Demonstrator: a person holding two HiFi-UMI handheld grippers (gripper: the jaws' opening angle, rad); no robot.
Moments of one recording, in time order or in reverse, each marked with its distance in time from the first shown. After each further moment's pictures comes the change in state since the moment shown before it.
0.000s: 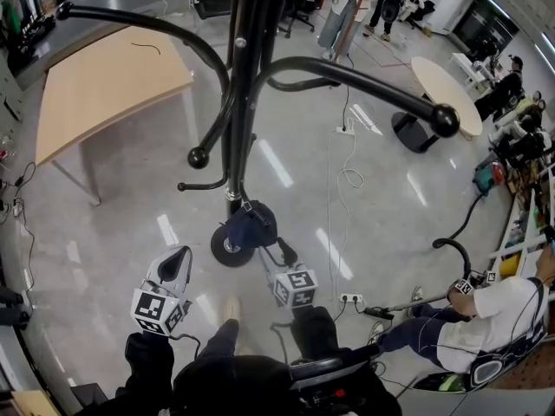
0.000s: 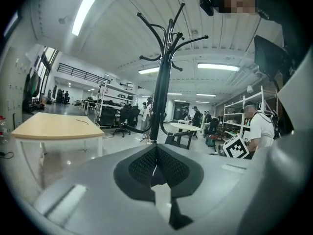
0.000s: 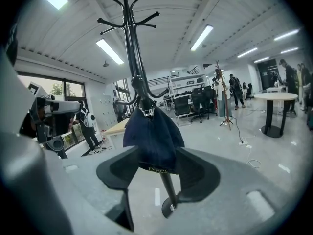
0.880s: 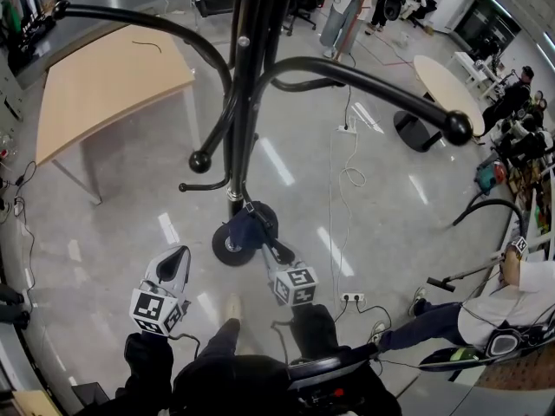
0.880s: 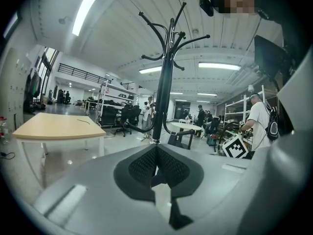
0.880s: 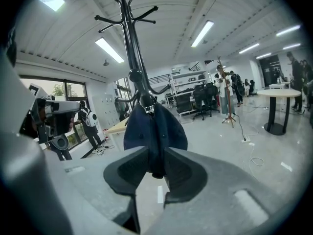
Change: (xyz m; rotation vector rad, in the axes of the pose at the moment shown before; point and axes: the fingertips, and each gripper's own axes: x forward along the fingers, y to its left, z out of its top) left arm -0.002 0.008 -0.001 0.000 0.007 0.014; right arm 0.009 0.003 -0.004 0.012 0.031 0.029
